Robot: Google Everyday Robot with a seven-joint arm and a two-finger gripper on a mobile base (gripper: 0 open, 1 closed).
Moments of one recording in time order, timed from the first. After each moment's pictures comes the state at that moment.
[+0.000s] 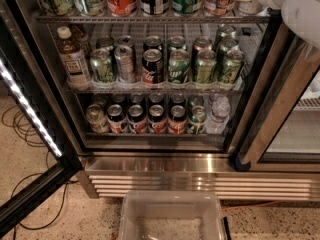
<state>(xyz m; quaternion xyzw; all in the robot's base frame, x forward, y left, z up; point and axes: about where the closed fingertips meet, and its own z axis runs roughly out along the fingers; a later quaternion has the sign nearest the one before) 0.649 -0.218 1.099 -0.12 0.76 -0.12 0.63</state>
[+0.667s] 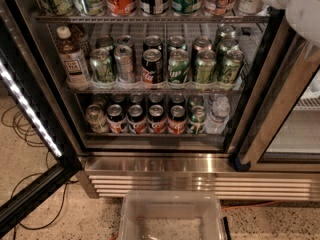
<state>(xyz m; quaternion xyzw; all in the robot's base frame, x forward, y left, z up) 0.646 -0.224 1.102 -0.12 0.75 -0.12 0.63</state>
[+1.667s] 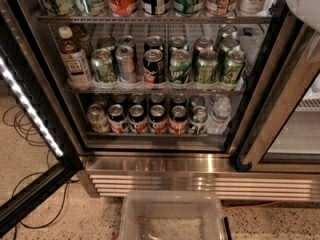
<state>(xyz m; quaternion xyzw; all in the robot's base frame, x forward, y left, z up) 0.675 -0.242 1.135 -0.08 0.73 -0.11 0.67</state>
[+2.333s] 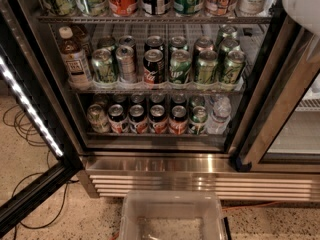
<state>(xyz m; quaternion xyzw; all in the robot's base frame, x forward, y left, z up) 0.677 -0.237 1.127 -0.08 0.73 -0.11 0.67</state>
